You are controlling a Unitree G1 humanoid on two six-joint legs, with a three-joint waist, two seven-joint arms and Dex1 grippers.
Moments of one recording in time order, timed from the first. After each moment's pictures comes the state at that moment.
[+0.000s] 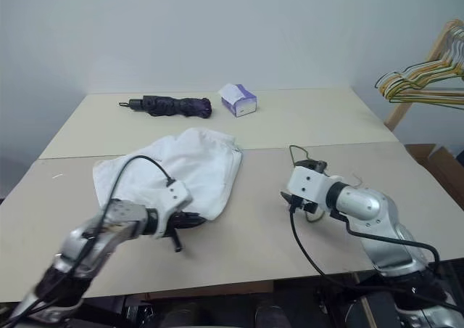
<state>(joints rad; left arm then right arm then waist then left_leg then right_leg) -0.20 0.74 -0.19 -0.45 -0.28 0.85 -0.94 -0.27 -0.74 0.17 -0.24 -0.16 0.21 0.73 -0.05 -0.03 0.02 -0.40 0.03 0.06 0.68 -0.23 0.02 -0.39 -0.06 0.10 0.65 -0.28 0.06</state>
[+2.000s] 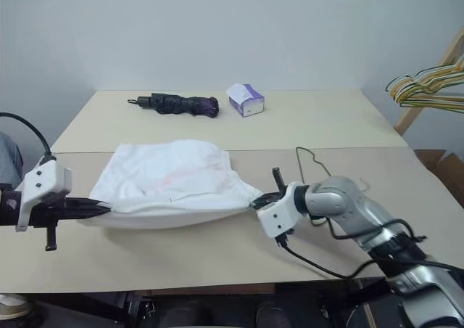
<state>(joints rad) 0.10 1.17 0.37 -0.34 -0.41 0.46 -1.31 -0.41 -0.94 0.39 -0.24 -0.12 -0.29 1.03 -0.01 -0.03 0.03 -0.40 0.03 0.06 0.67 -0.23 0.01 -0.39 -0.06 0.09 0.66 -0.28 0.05</state>
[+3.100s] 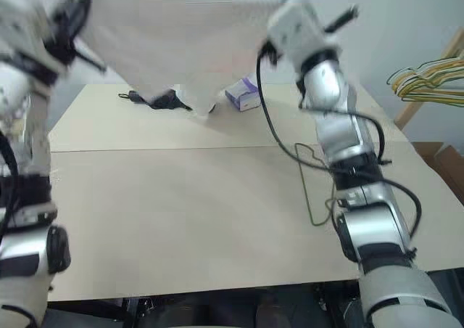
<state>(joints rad) -0.63 0.75 0.19 0.12 -0.22 -0.01 -0.63 -0.85 -0.61 0.32 0.25 -0.38 -0.02 0.14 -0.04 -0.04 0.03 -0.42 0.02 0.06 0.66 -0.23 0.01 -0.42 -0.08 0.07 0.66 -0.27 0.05</state>
